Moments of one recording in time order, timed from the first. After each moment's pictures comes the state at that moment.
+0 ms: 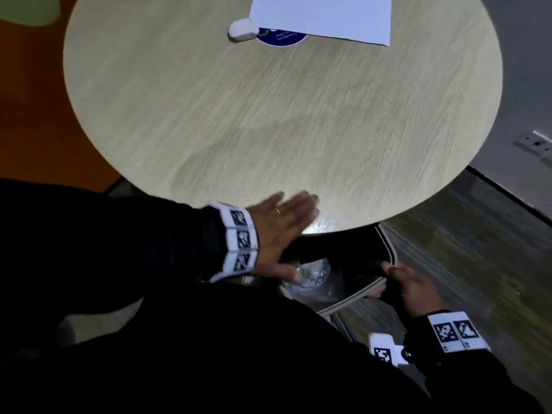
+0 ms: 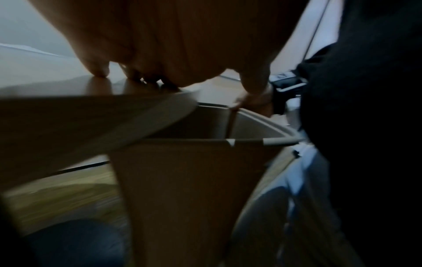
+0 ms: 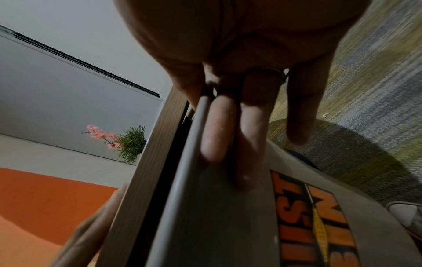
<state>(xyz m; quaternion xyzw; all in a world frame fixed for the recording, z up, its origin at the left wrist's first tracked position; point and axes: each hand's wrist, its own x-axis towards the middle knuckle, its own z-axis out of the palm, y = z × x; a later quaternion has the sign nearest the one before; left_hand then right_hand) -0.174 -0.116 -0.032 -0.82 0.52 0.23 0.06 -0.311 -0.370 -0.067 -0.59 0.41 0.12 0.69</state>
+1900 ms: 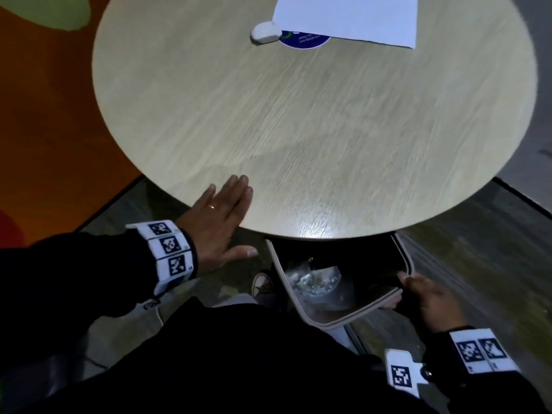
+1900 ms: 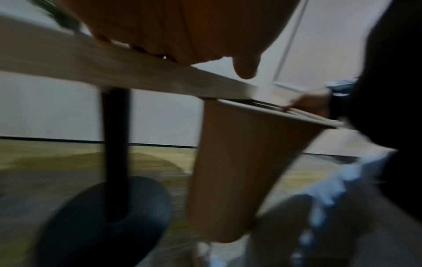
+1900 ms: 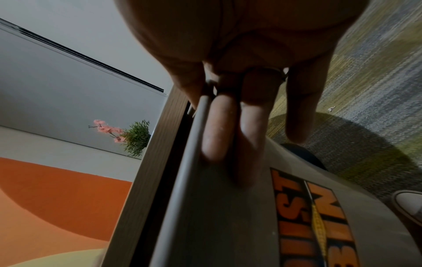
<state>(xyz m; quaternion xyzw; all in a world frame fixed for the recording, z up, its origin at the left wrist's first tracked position) -0.176 -0.019 -0.031 -0.91 0.35 0.21 0.06 -0.308 -0.354 -0.053 -0.63 0.40 0.10 0.66</state>
